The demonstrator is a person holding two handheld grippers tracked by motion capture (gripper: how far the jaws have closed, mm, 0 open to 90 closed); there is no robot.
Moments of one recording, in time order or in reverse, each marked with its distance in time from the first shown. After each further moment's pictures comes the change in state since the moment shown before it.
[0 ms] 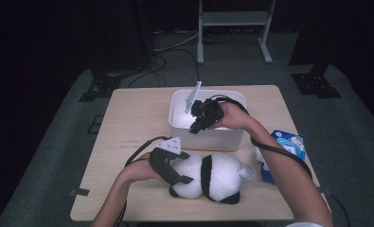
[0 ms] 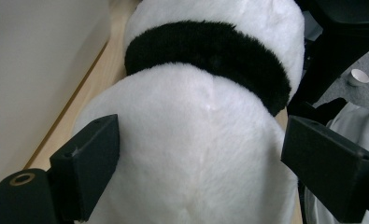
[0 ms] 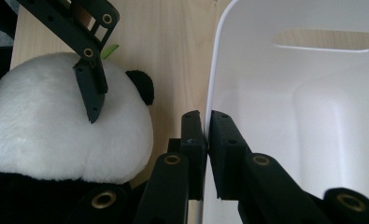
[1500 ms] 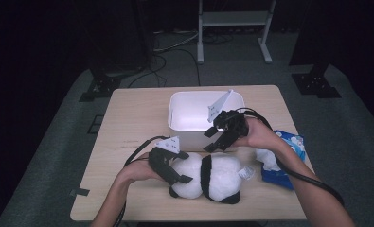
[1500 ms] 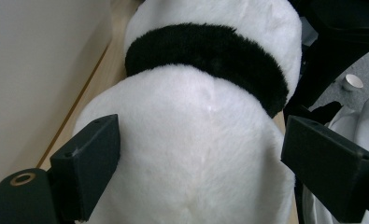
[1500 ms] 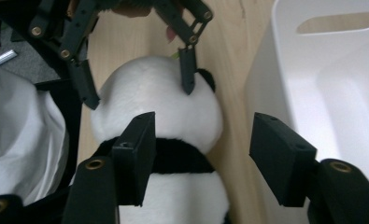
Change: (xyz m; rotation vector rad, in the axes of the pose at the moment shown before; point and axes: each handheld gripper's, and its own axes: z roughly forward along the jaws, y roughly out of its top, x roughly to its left) left arm 0.002 -0.002 -0.002 -0.015 -0.013 -0.013; right arm 0.068 -0.045 -0.044 -0.152 0.016 0.094
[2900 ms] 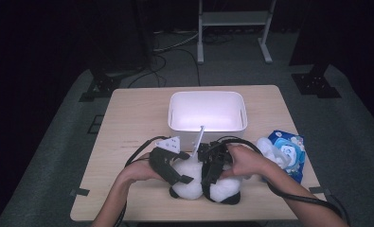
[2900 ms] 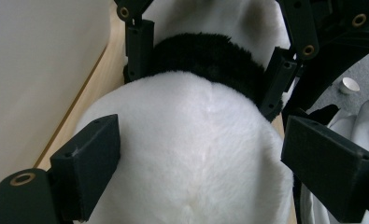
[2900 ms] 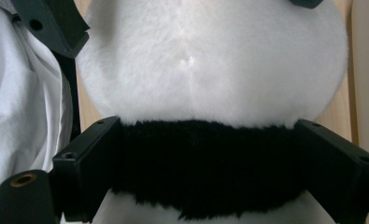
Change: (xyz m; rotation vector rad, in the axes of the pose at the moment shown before) left arm 0.002 -0.002 0.002 -0.016 -0.011 -0.015; right arm 0.033 -0.013 0.088 0.307 0.037 0.049
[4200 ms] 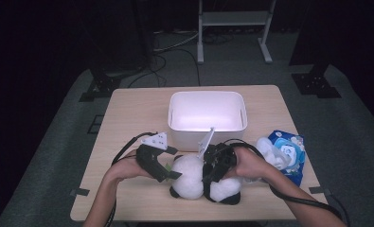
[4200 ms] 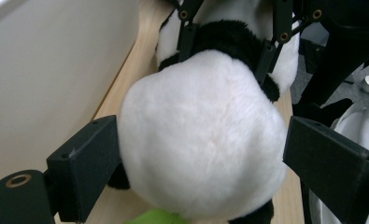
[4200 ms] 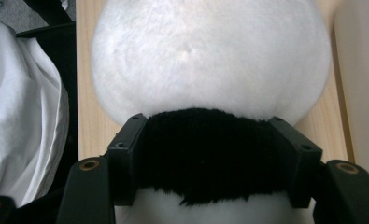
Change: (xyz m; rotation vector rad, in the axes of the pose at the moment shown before) left arm 0.000 -0.007 -0.040 0.007 0.089 0.007; right arm 0.004 -0.019 -0.004 -0.122 -0.030 -0.020
